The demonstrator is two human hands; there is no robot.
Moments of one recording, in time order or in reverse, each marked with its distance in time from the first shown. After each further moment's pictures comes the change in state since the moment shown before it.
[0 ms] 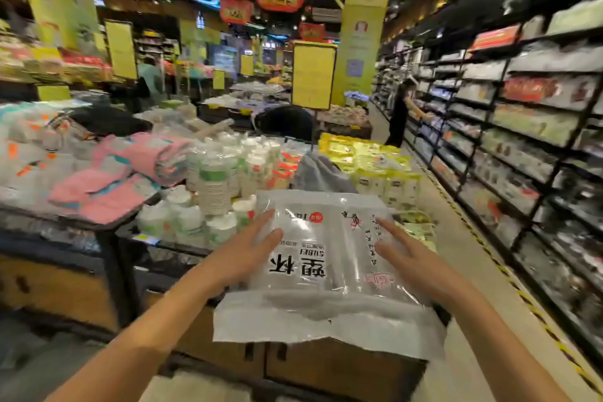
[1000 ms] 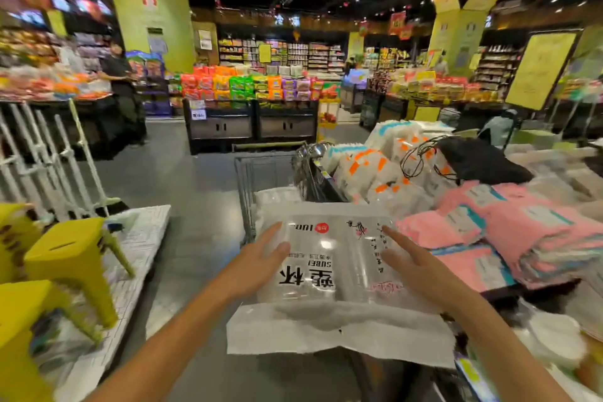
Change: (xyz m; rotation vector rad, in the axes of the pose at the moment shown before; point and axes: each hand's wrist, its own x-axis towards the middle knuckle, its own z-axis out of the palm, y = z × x) left_hand -0.084 -0.371 -0.429 -0.025 0.977 -0.735; right_hand 0.365 -0.467 0.530 0.091 -0.816 -0.760
